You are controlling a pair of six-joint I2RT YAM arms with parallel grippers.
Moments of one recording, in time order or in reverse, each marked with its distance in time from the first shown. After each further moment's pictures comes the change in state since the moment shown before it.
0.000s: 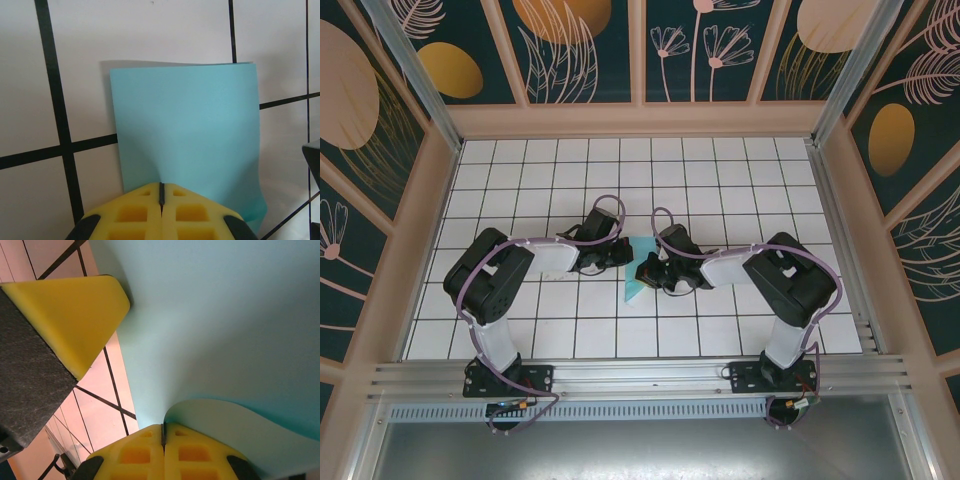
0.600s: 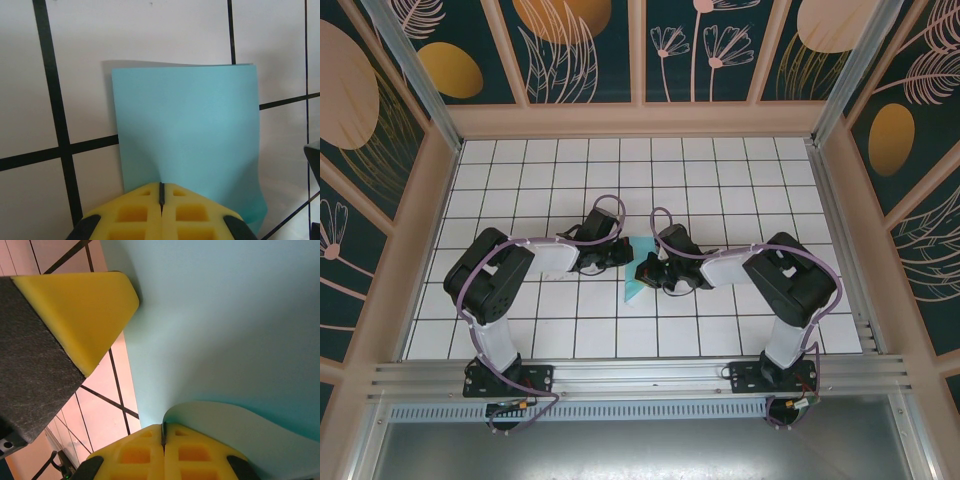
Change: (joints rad) left arm 0.000 0.002 0.000 0.005 0.001 0.000; right arm 0.000 0.000 0.000 0.008 -0.004 -0.026
